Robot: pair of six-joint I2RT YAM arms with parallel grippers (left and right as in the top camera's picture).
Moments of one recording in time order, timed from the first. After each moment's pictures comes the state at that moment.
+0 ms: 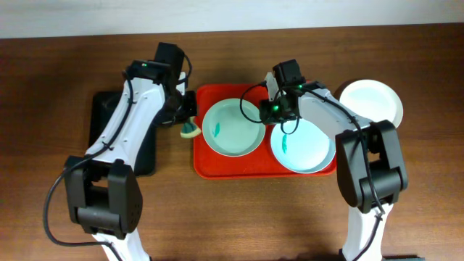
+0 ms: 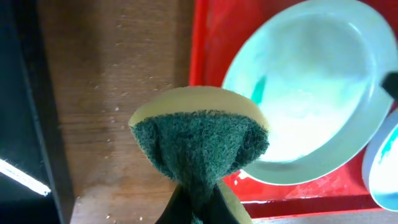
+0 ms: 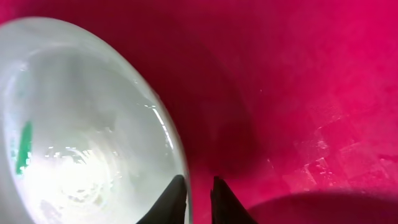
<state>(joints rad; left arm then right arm) -0.23 1.96 1.69 -1.14 0.13 -0.33 0.27 2.11 1.45 -0.57 -0.29 0.16</state>
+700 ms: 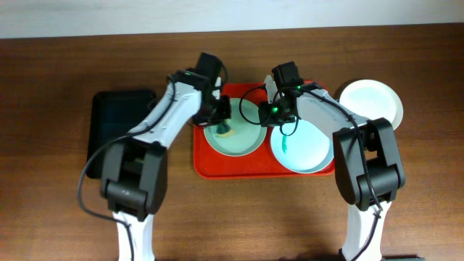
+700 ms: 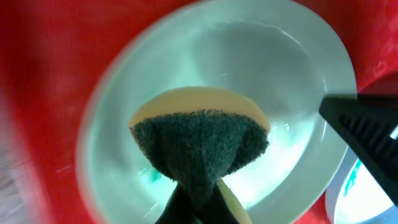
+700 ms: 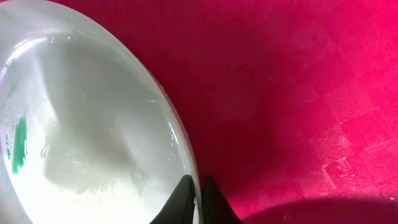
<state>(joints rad) -0.39 2.14 1.69 -0.89 0.23 -0.43 0.28 2.13 1.45 -0.58 -0.30 0.16</state>
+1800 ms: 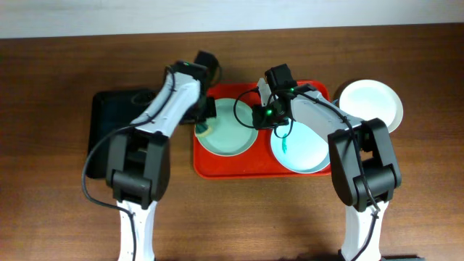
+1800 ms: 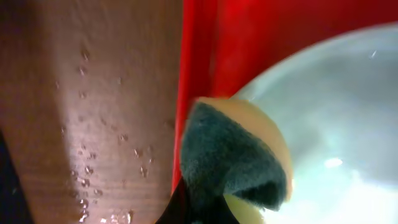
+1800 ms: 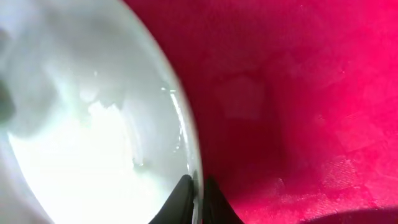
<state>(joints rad) -0.33 2.25 1.87 -1.13 -0.04 -0.44 0.31 2.13 1.45 -0.58 -0.34 0.18</state>
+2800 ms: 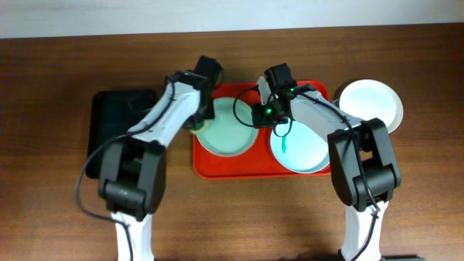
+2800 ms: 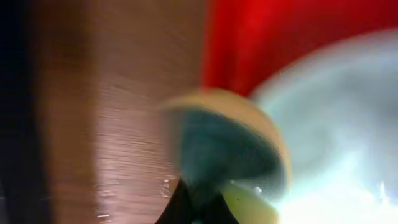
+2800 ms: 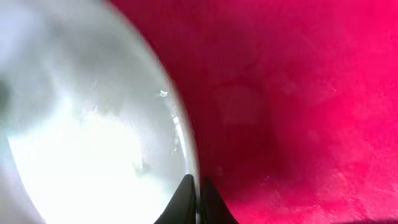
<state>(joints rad) -0.36 2.13 1.69 -0.96 -0.24 -0.45 0.31 2.13 1.46 -0.55 -0.32 0.18</state>
